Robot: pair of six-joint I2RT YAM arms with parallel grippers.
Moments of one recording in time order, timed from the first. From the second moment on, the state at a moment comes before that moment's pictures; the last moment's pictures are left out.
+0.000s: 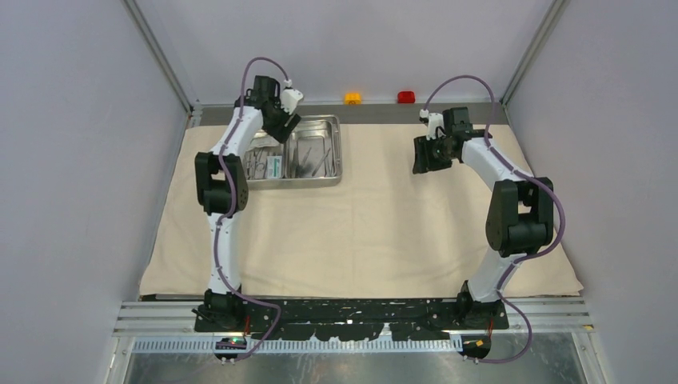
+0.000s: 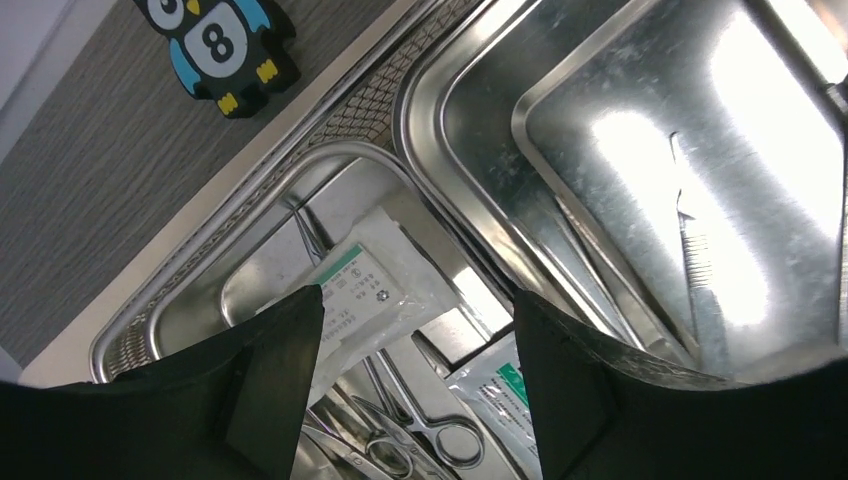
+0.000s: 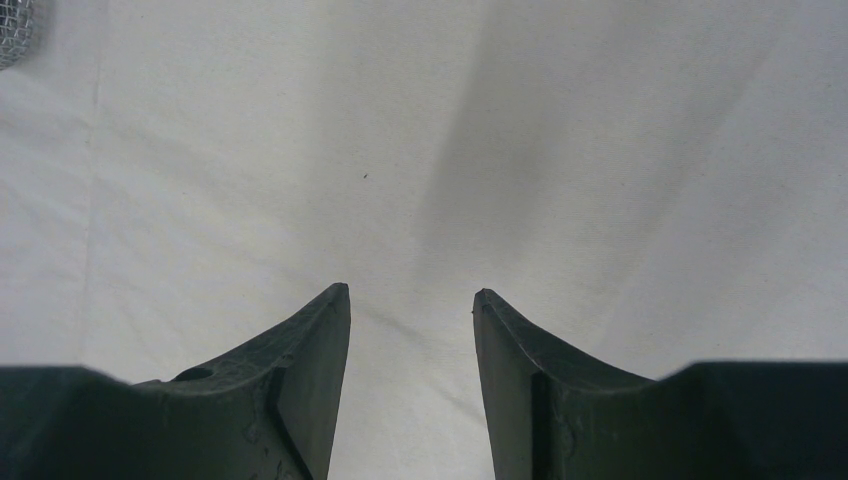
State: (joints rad) left arm -0.15 2.32 2.16 -0.75 0.12 0.53; right arm 0.08 1.77 1.33 -0.57 -0.31 -0.13
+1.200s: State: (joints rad) left arm -0.11 2.42 2.16 -0.78 0.09 0.64; right arm 0.08 1.83 1.37 -0.62 -0.34 -0.14
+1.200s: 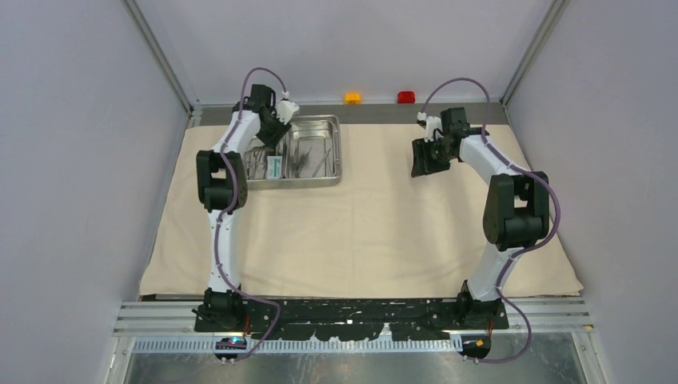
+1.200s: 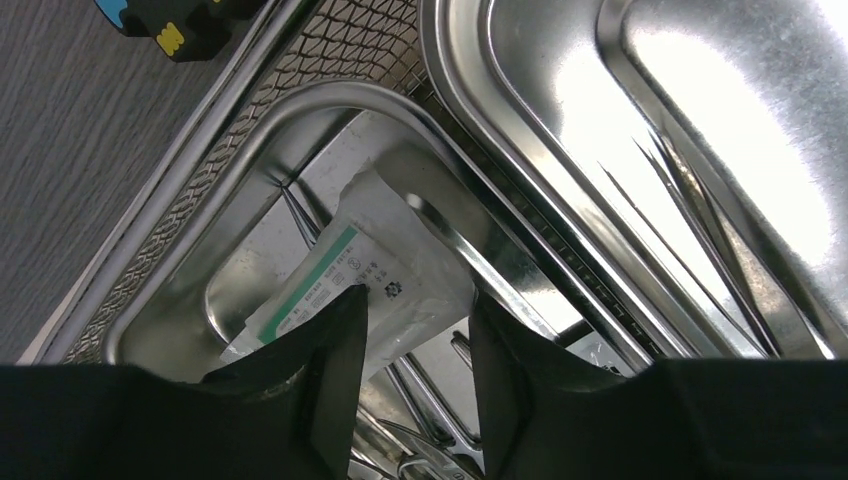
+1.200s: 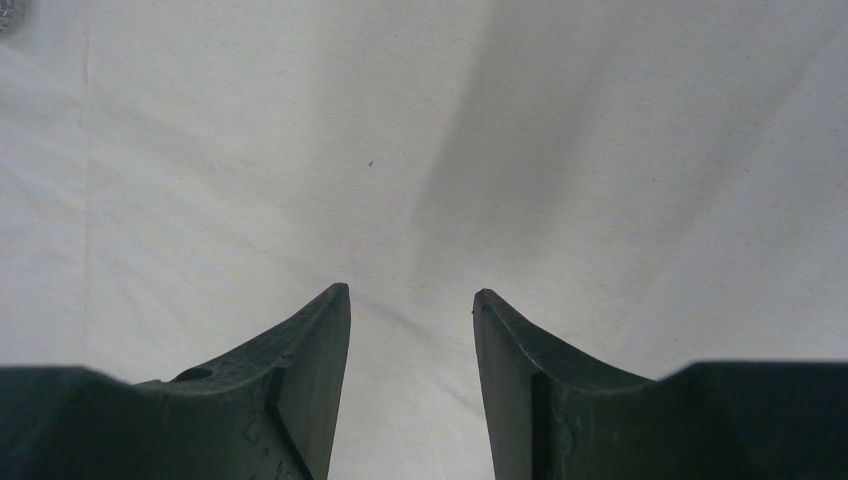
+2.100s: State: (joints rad) left arm -0.11 2.20 2.14 -0.82 0.15 0.55; right arm 0.08 1.84 1.38 -0.64 -0.36 -0.14
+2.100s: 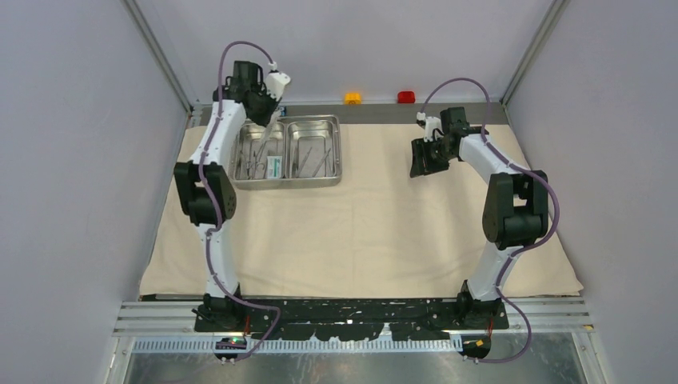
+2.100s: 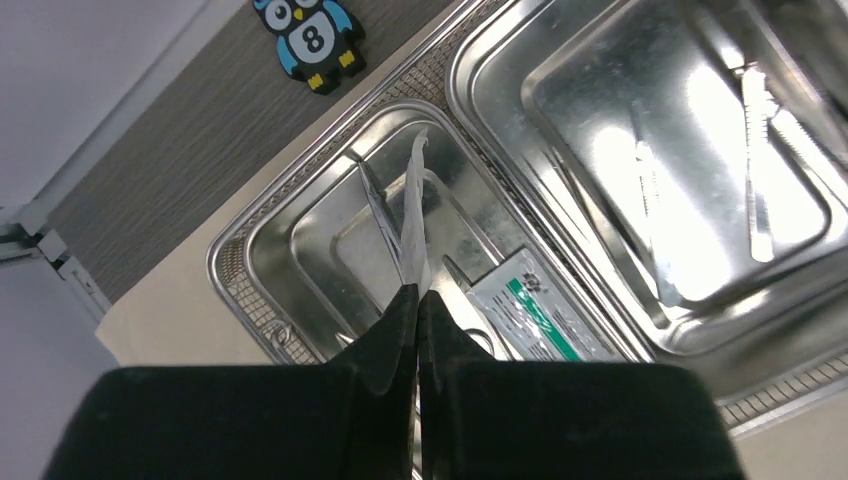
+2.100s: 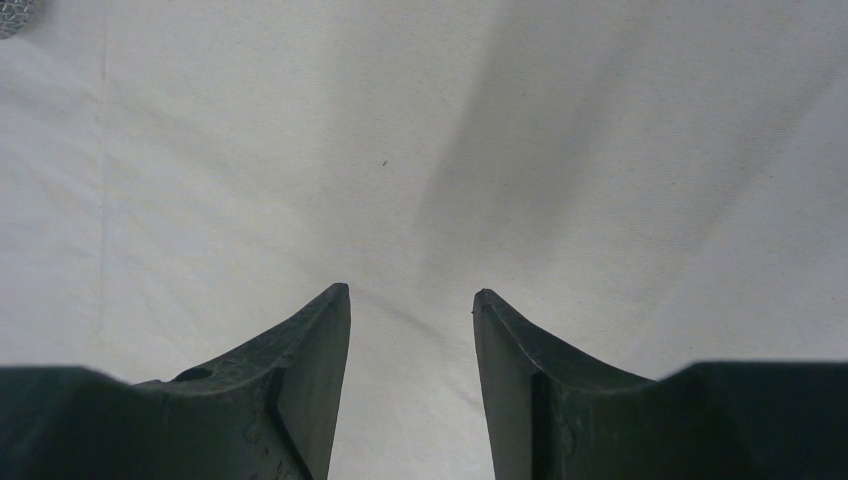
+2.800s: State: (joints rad) left arm -0.65 1.90 1.87 -0.63 0.73 -0.15; right arm -0.29 1.55 1.37 -0.67 -0.46 -0.03
